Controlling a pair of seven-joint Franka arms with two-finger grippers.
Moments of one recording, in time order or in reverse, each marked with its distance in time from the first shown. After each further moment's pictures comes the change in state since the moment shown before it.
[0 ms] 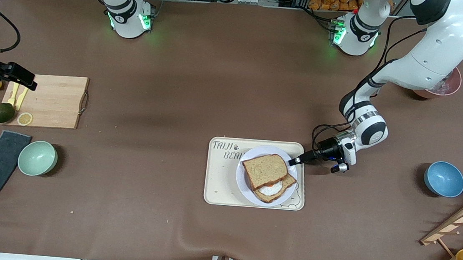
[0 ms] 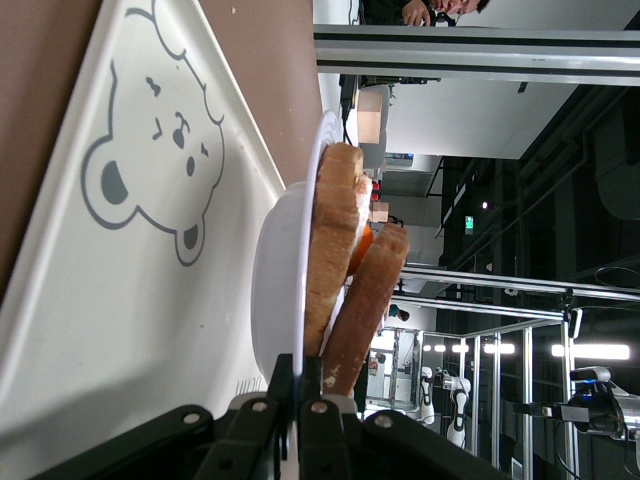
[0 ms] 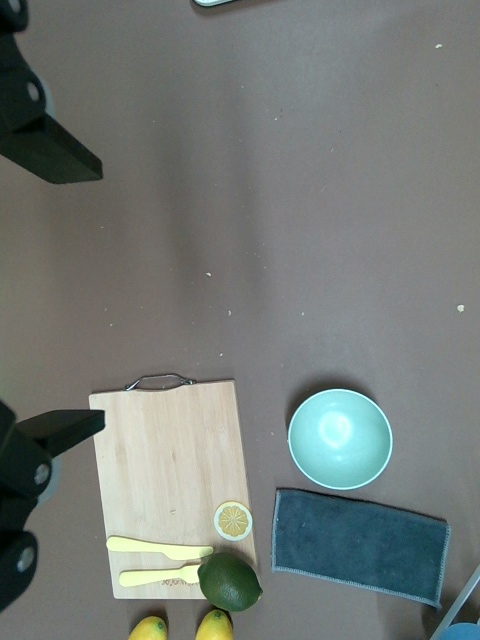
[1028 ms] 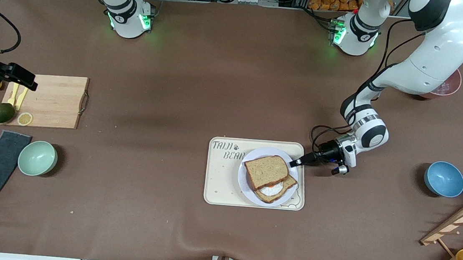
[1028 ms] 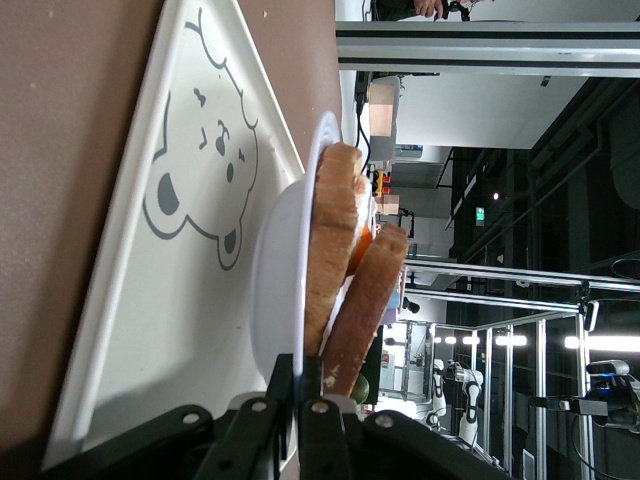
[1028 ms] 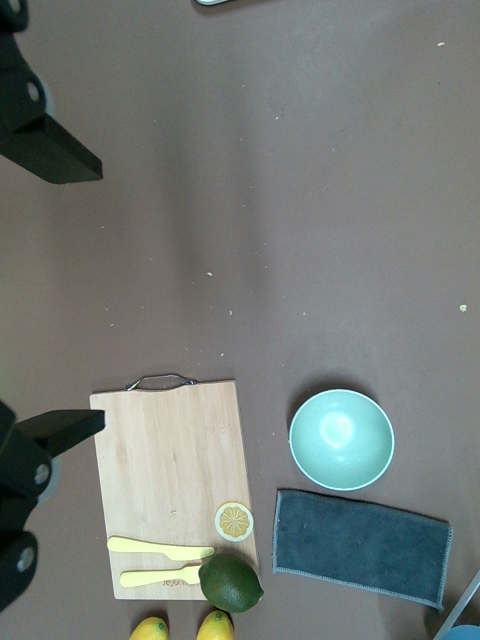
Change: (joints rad) left arm -0.003 0.036 0.018 0.029 0.045 0.000 0.000; right arm 0.000 0.003 0.000 0.000 0.000 -0.001 0.000
